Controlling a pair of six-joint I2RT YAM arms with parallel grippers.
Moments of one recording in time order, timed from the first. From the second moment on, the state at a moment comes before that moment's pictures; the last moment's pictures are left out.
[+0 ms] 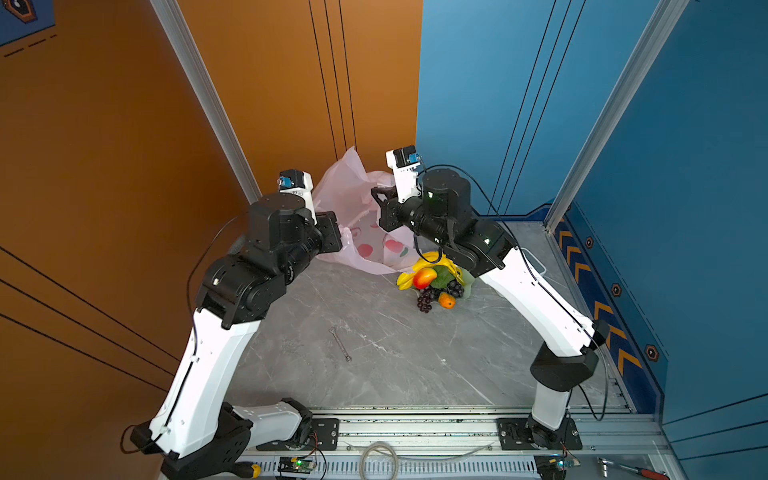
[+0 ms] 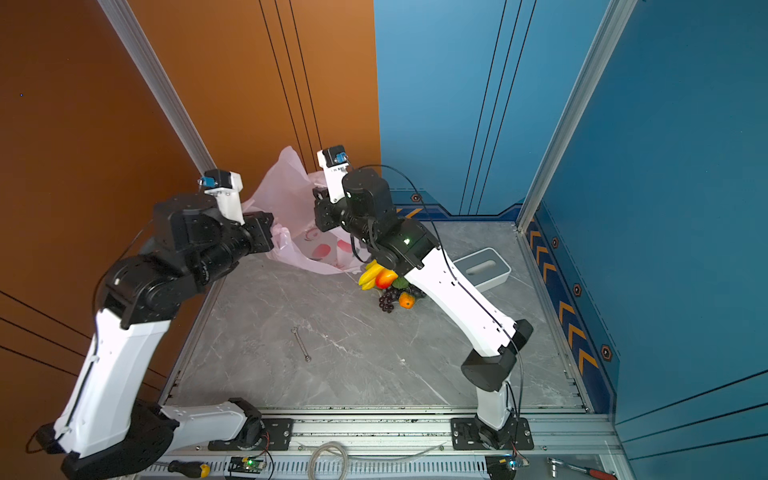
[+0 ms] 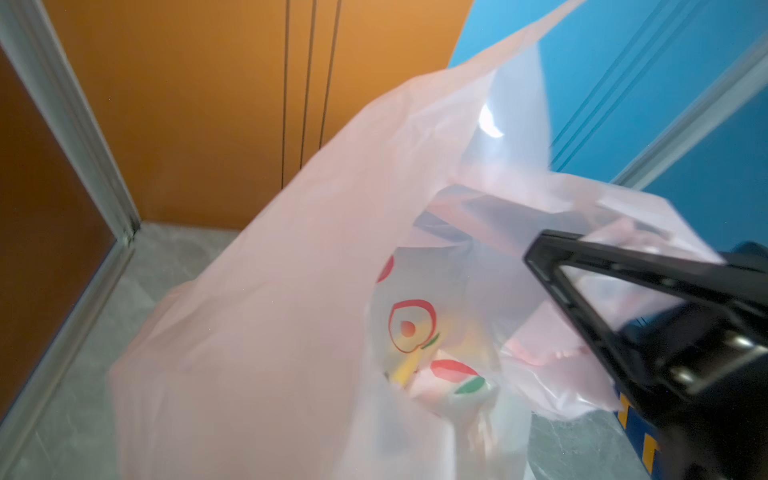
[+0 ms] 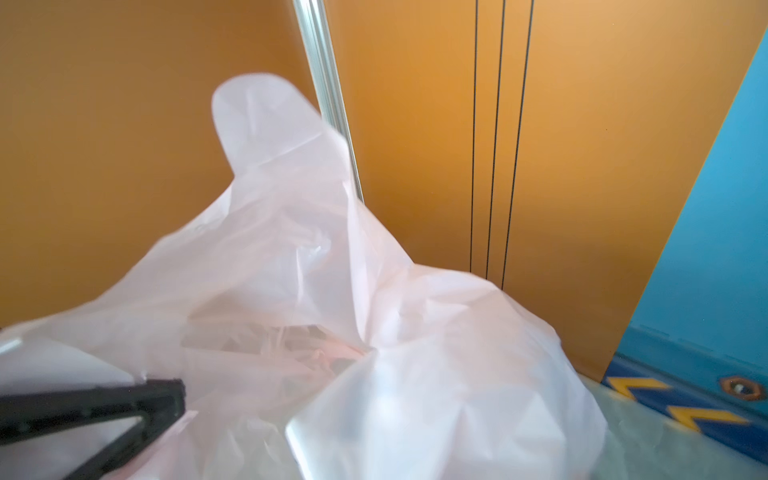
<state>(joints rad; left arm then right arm) -0.56 1.25 1.97 -1.02 -0.32 -0.37 0.90 1.82 2.28 -0.51 0.16 0.15</state>
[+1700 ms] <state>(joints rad) -0.71 0.97 1.23 -1.03 -0.26 -0.73 0.62 1.86 1.66 -0.44 -0.12 0.36</state>
